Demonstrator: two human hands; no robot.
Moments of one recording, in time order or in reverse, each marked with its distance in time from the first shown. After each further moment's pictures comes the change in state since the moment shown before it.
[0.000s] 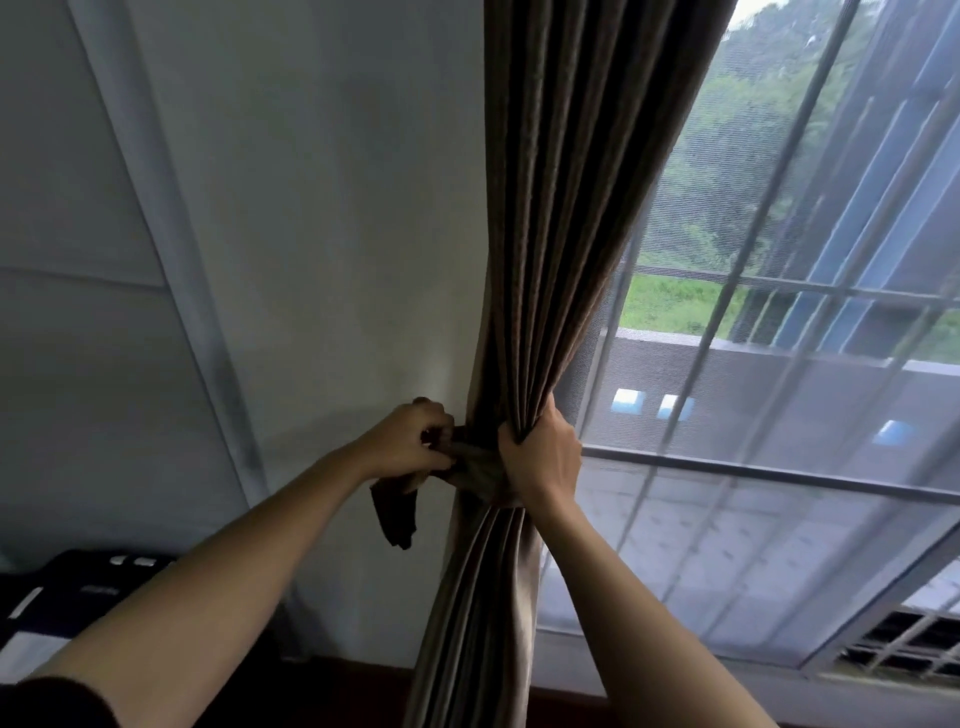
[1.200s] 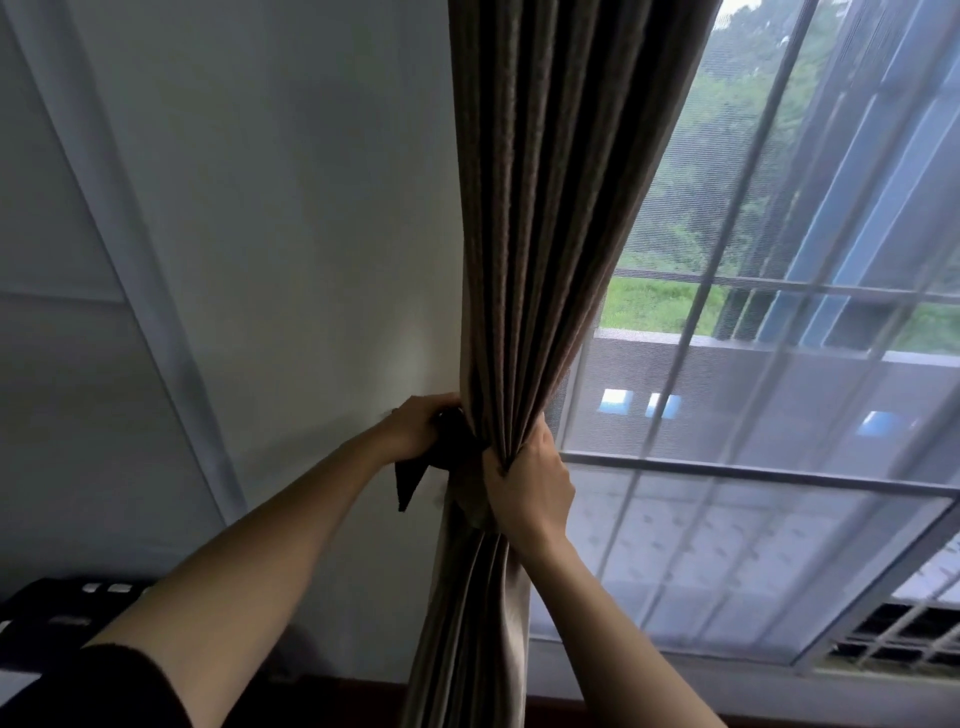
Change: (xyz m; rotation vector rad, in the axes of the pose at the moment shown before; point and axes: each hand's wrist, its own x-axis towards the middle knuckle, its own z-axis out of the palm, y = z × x) left_hand 0.048 0.024 0.010 -0.078 0.017 -0.209; right_hand -0.013 0.012 -0.007 -0.034 -0.002 -0.014
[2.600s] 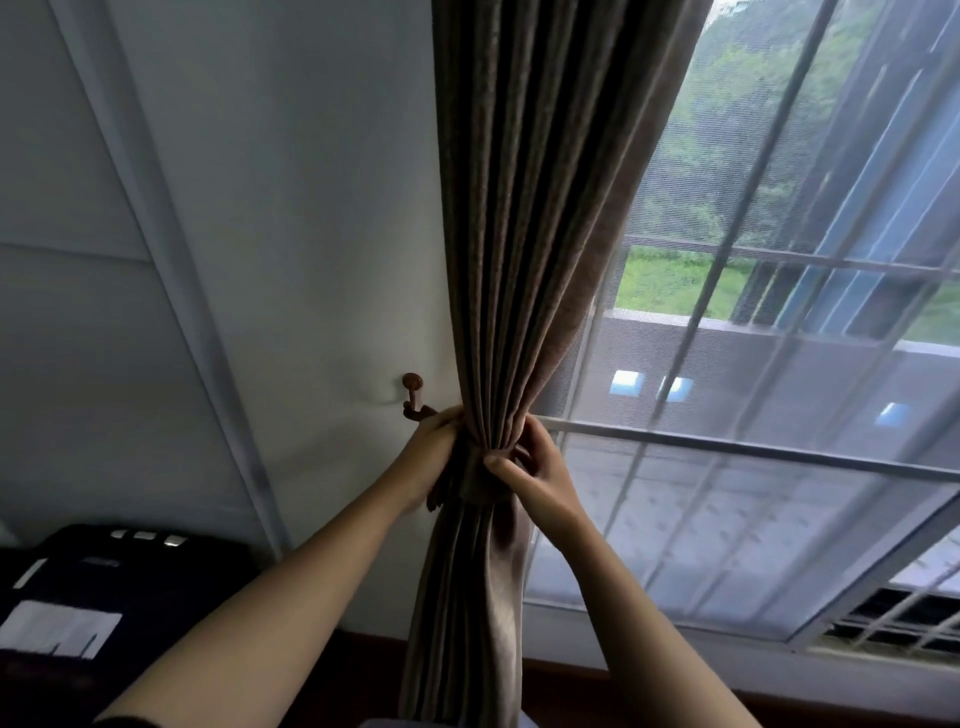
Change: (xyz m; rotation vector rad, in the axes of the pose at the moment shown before) left_hand -0.066 0.019 0.053 -0.878 0.120 -0.143; right_hand -0.013 0.057 0.008 0.718 -0.420 -0.062
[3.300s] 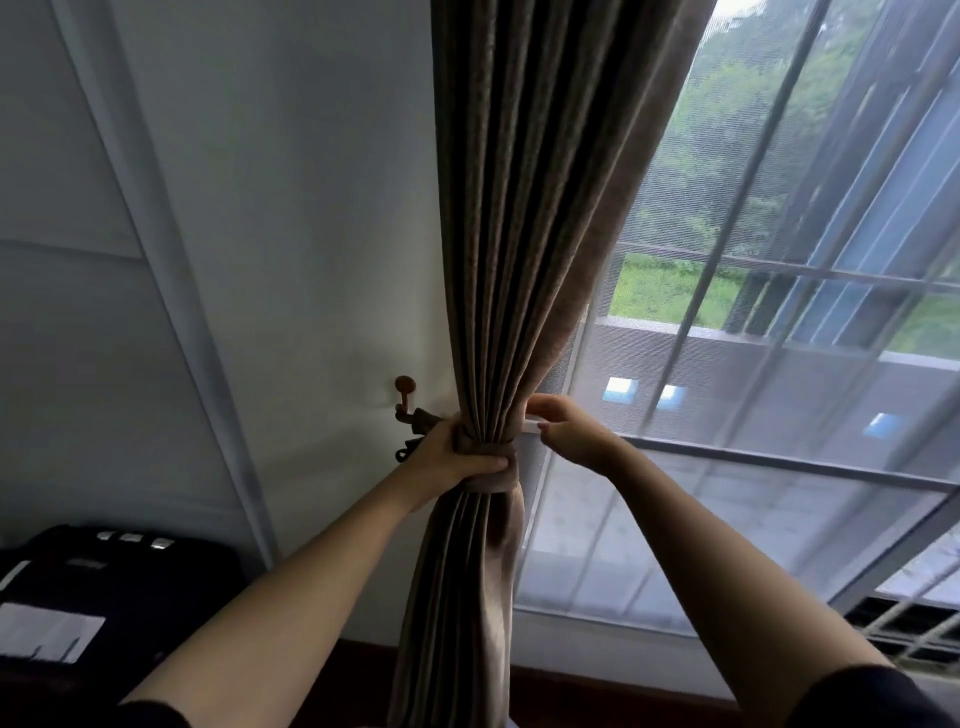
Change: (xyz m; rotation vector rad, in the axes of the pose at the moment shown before) left_hand 0.025 -0.031 -0.001 0.128 -0.161 0.075; right_hand 0.058 -0.035 -0.056 -0.444 -0.355 0.088
